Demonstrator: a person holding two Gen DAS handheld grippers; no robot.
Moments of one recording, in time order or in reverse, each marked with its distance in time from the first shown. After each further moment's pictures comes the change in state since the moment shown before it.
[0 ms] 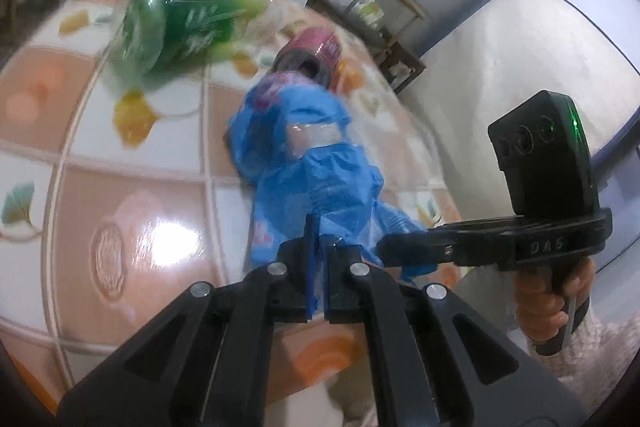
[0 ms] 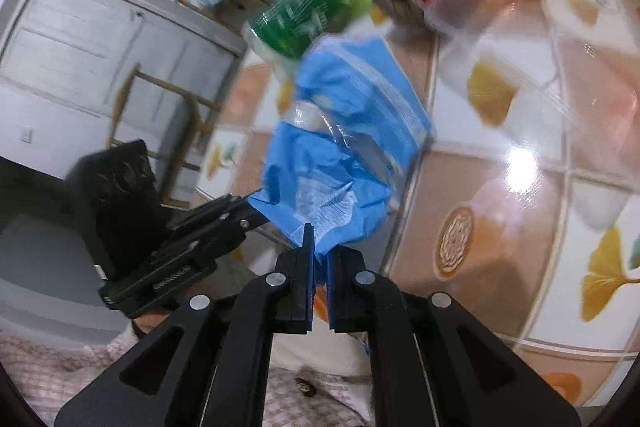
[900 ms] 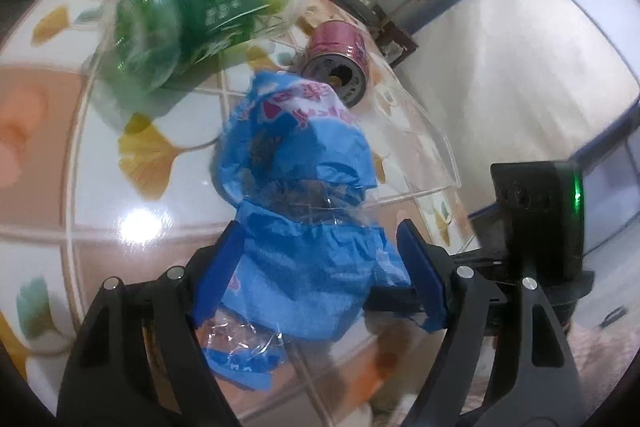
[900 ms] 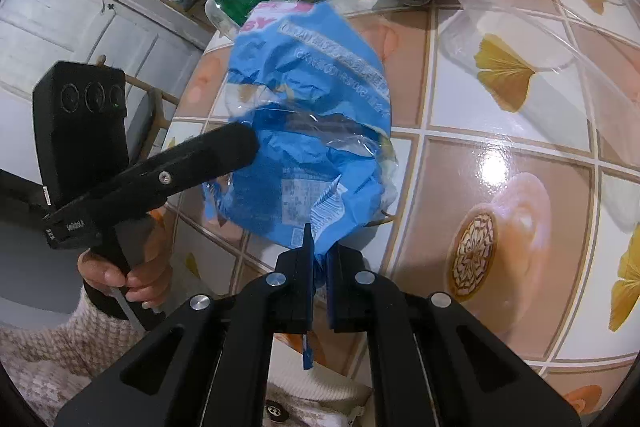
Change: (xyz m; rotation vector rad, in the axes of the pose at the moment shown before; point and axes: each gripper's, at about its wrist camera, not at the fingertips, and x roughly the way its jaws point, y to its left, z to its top) left arm 0.019 0.038 0.042 0.036 0.111 -0.055; right arm 0.028 -0.002 -0.009 -0.003 -0.029 -0.118
